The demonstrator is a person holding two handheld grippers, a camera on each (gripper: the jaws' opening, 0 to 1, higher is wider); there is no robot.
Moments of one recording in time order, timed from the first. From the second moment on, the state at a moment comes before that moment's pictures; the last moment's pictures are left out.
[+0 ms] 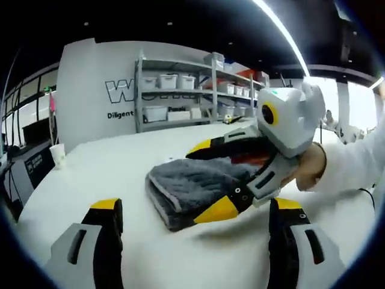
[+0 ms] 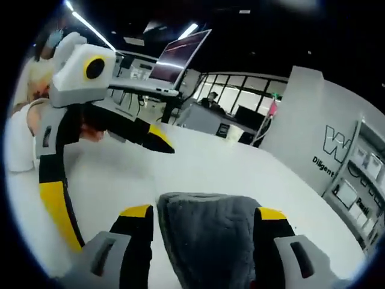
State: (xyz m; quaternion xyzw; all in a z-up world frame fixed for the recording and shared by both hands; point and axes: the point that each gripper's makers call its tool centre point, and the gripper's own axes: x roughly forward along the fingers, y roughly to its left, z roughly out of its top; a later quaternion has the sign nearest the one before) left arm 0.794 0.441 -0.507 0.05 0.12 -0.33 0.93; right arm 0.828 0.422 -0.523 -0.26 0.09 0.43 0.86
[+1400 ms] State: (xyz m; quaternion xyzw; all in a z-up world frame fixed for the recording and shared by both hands) left arm 0.791 0.449 -0.516 0.05 0.14 -0.32 0.94; right arm 0.817 0.421 -0.520 -0.21 0.04 0.46 0.86
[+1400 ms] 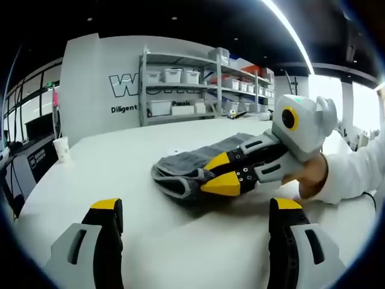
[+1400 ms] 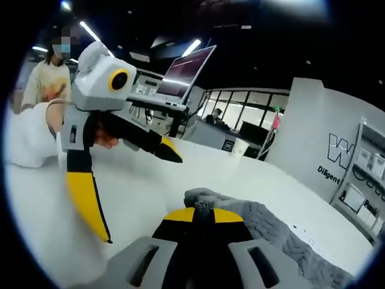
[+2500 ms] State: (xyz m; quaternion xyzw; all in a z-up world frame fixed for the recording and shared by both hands) left arm 0.817 0.476 -0.512 0.05 0.14 -0.32 0.94; right arm 0.809 0.418 -0.524 -0.20 0.05 0.47 0.86
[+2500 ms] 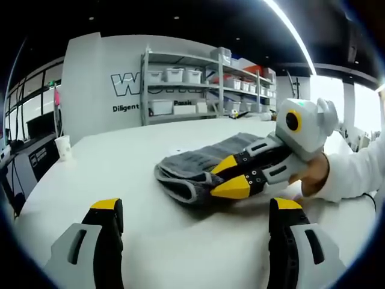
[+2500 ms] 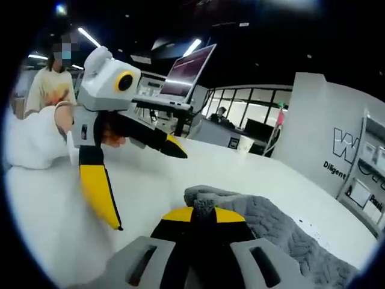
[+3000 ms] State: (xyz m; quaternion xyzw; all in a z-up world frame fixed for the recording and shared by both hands) left arm 0.812 0.471 -0.512 0.05 0.14 -0.31 0.94; right arm 0.809 0.414 -0.523 -0.17 0.06 0.48 0.86
